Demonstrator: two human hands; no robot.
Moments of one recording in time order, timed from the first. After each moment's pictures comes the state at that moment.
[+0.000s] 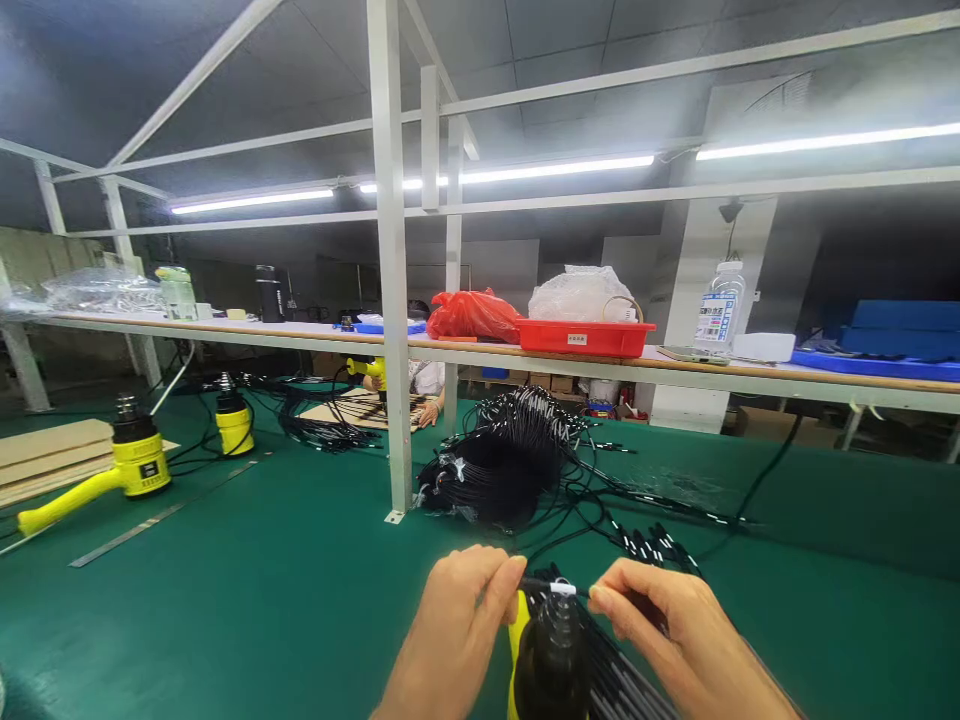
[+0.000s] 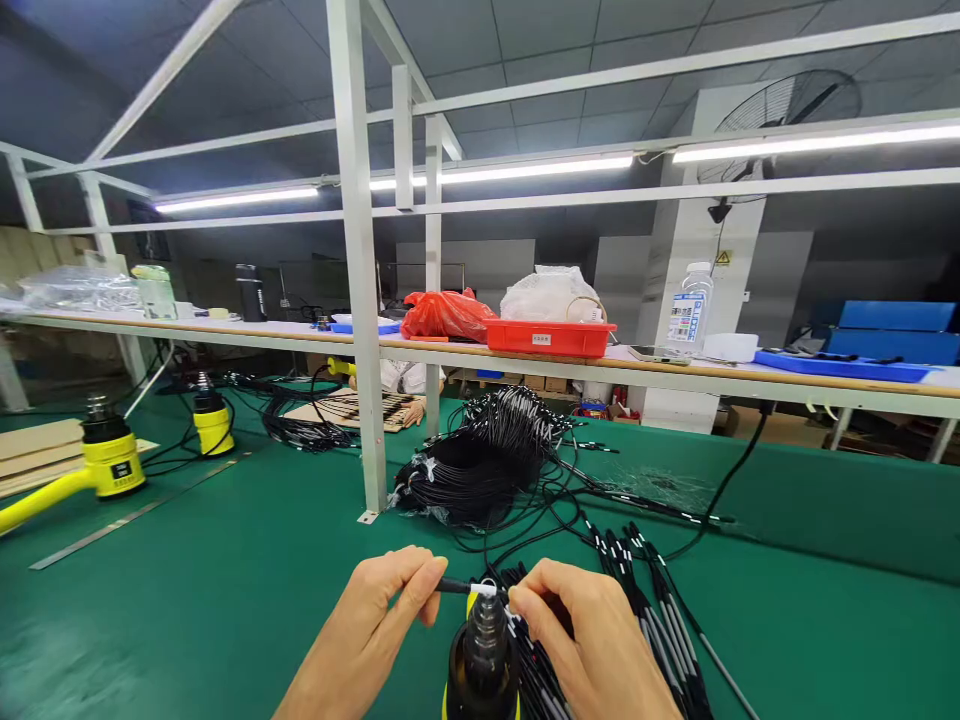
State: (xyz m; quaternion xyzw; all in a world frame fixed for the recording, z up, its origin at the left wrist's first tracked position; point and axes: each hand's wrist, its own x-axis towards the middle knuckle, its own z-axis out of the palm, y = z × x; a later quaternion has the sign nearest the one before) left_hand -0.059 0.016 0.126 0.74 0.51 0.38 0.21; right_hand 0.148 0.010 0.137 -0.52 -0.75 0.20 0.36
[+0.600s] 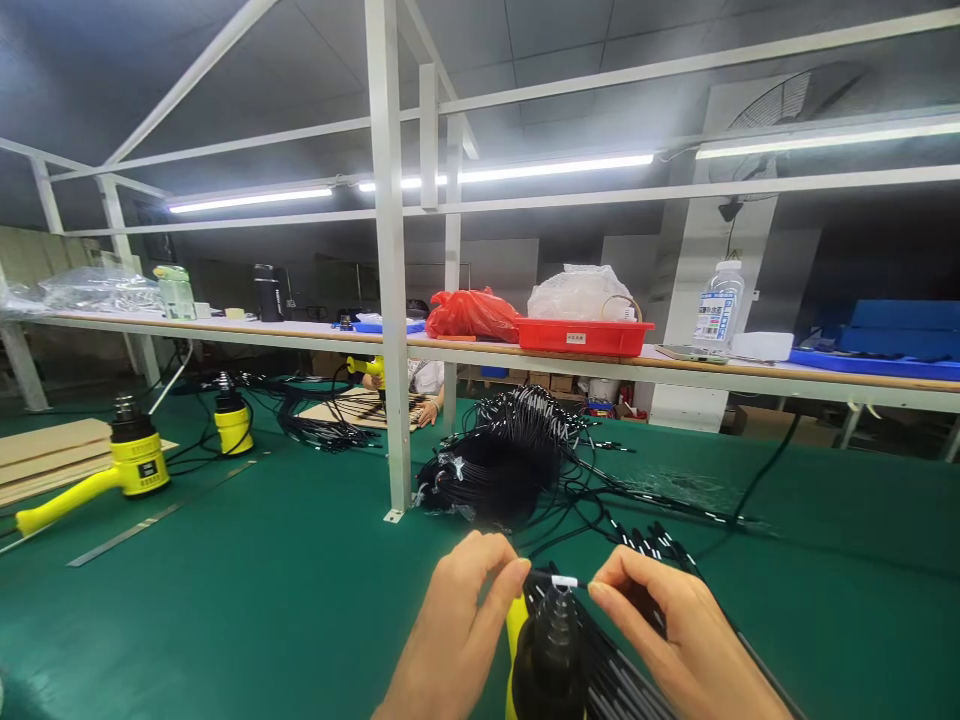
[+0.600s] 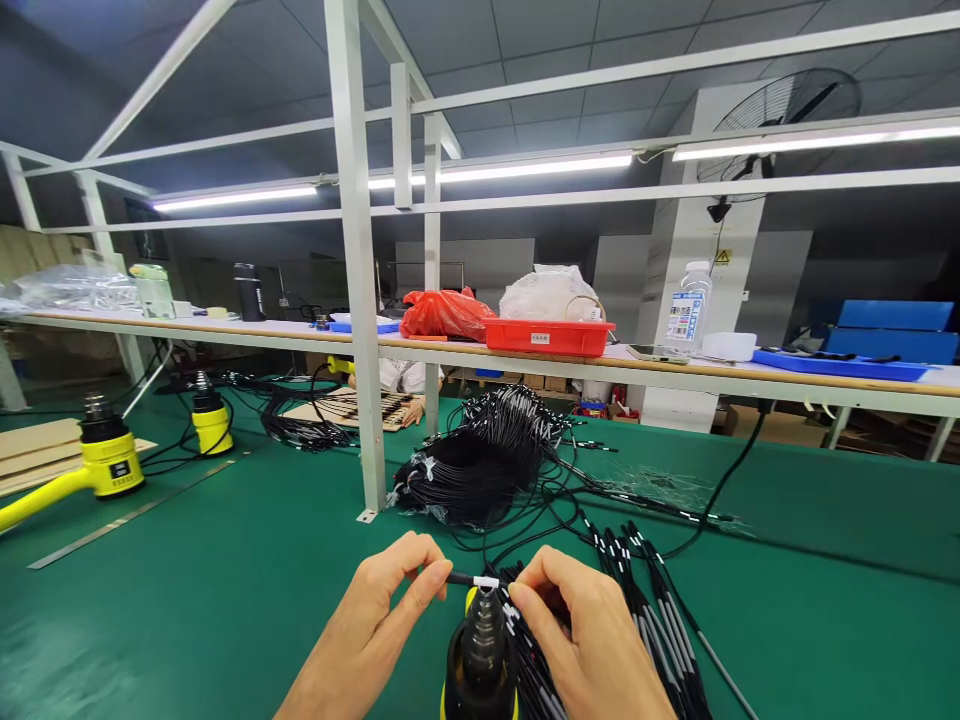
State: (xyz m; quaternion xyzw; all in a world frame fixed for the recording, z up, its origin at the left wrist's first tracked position) left_hand -0.057 0.016 0.128 0.74 0.49 0.40 0.24; right_hand 0.148 0.013 0.131 -0.50 -0.75 0.20 0.39
